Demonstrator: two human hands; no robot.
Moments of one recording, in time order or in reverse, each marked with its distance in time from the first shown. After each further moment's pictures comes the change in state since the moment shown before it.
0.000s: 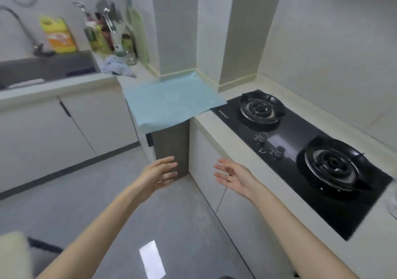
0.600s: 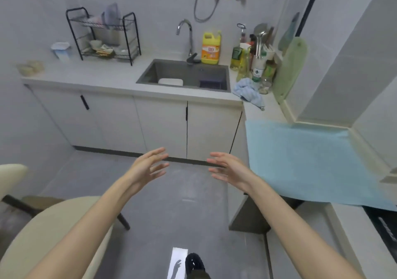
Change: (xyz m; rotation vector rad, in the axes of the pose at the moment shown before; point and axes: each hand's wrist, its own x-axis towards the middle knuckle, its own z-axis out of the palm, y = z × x) left_hand 0.013 0.082 -0.340 -0.409 0.626 0.190; right_hand 0.196 -0.023 0.403 -0.547 -0.638 0.074
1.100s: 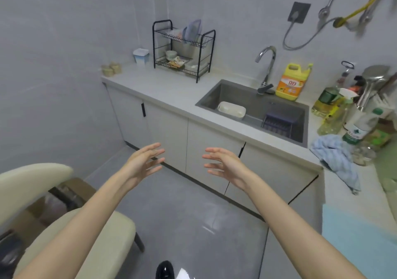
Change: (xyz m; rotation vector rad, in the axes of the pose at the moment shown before) left_hand 0.147 0.135 -0.123 -0.193 0.394 0.112; right_hand 0.249 -0.150 0.154 -0.269 -0.353 0.003
